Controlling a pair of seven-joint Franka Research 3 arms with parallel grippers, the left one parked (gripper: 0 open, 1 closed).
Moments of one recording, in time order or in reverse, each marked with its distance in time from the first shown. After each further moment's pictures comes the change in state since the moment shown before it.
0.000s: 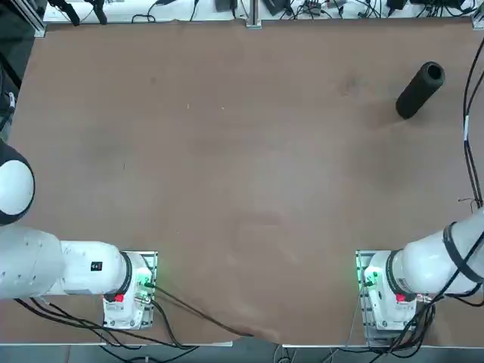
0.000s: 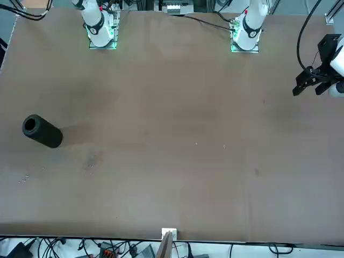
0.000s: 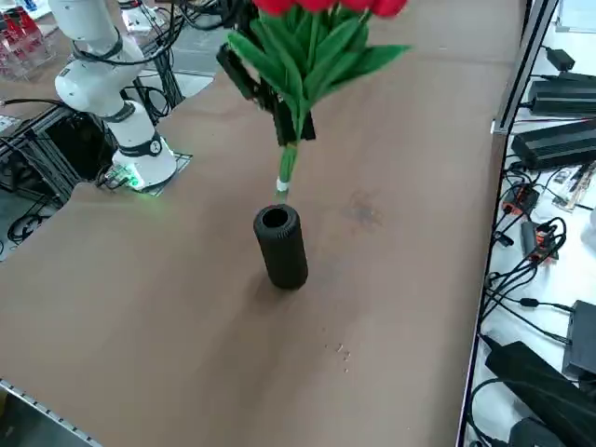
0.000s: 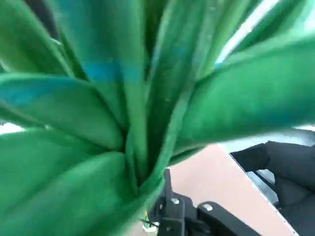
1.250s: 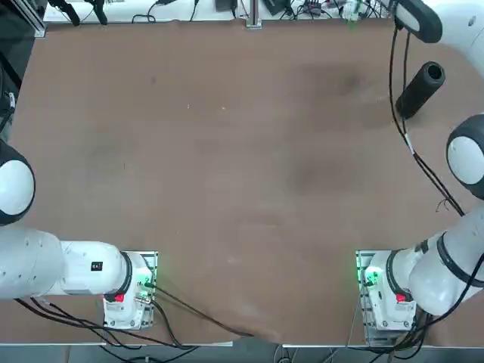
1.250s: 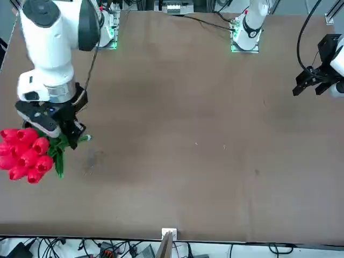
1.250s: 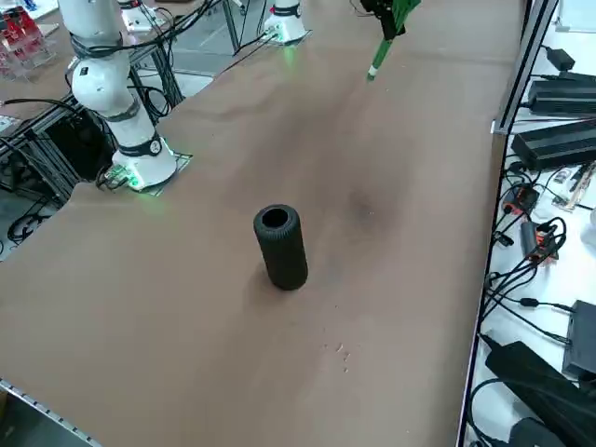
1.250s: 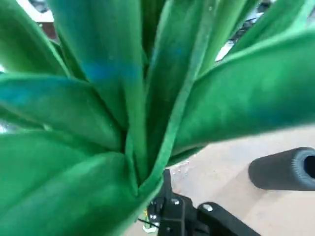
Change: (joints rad) arm 0.517 0.027 0.026 0.002 0.003 -0.172 0.398
